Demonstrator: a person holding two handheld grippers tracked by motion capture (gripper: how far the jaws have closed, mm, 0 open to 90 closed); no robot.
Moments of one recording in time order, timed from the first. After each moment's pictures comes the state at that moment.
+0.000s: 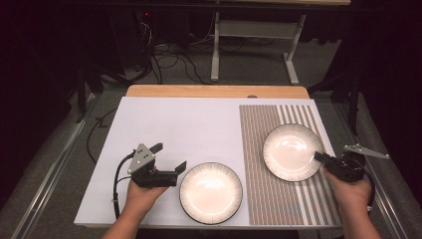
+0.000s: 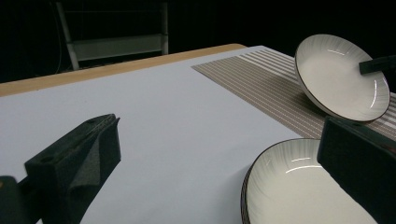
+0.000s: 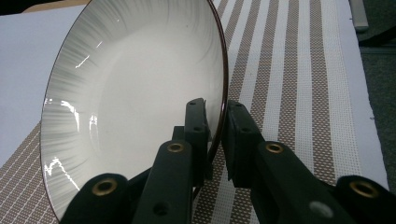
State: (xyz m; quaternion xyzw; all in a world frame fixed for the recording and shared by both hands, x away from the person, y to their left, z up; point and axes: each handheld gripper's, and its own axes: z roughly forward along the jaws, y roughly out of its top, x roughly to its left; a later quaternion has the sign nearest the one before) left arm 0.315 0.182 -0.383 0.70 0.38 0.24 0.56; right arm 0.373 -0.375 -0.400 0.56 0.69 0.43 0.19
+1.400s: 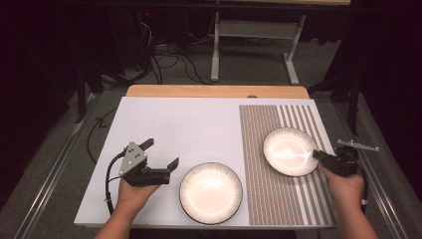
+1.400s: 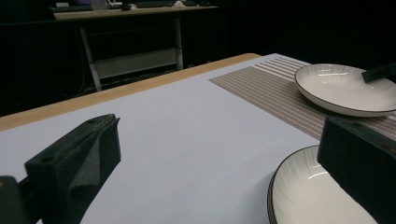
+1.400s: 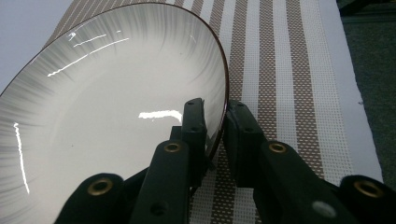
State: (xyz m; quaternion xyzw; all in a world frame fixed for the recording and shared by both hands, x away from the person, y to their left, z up) left arm 0.311 0.199 -0.373 0.70 0.36 0.29 0.55; right arm 0.396 -0.372 -0.411 0.61 0.67 0.37 0.19
